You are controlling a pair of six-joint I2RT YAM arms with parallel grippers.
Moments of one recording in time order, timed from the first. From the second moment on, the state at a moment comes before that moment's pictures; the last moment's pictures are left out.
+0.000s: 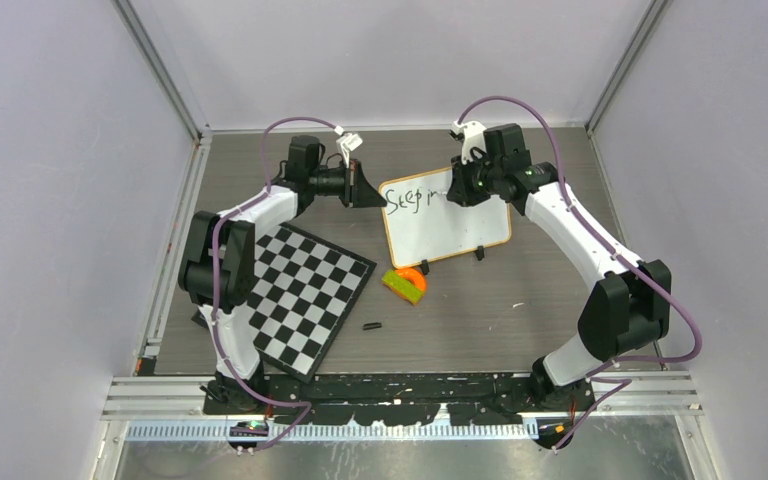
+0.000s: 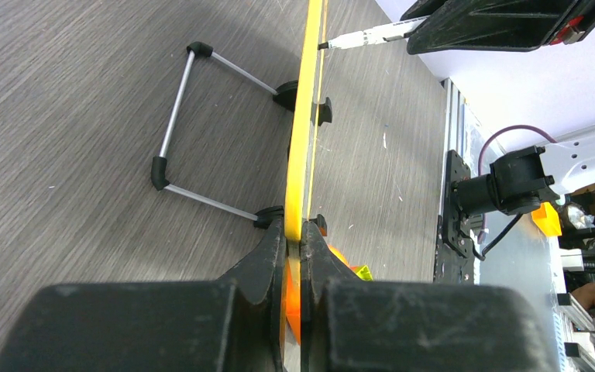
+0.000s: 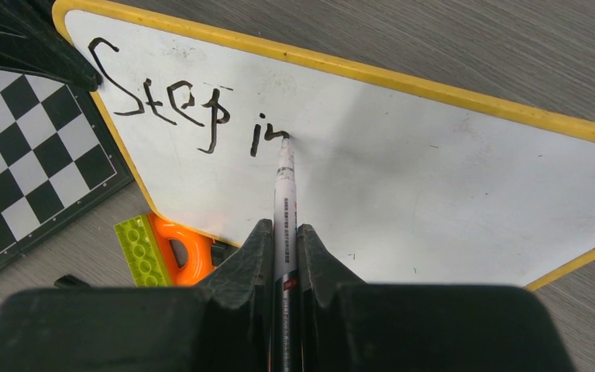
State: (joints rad) left arm -0.30 1.90 1.31 0.11 1.06 -0.24; right arm 0.32 1.55 1.36 -0.54 -0.26 -0.05
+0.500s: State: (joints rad) left arm -0.30 1.90 1.31 0.11 1.06 -0.24; right arm 0.32 1.54 1.32 -0.56 -0.28 -0.05
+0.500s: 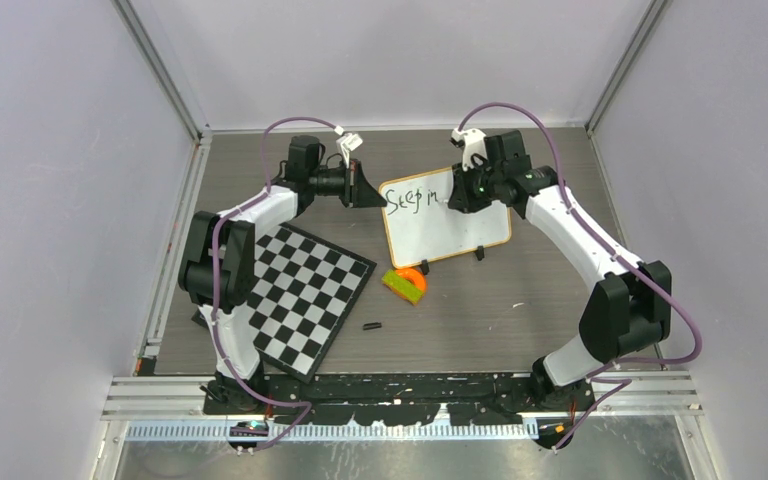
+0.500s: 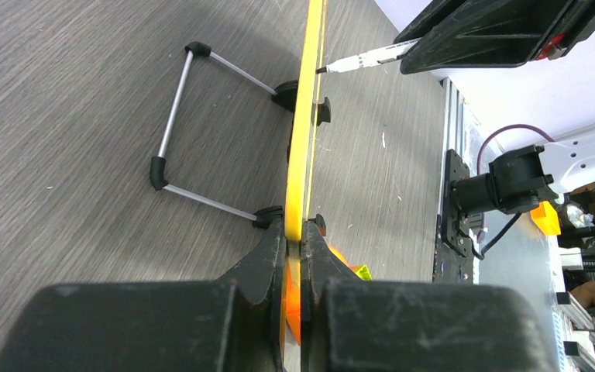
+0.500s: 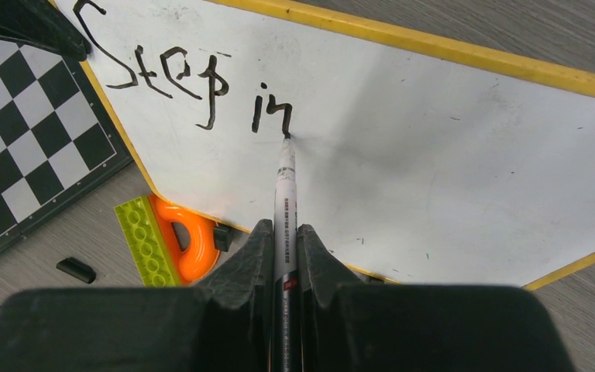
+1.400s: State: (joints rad) left arm -0.29 1.90 1.31 0.11 1.05 -0.24; right arm 0.32 1.55 1.36 -0.55 -0.24 -0.05
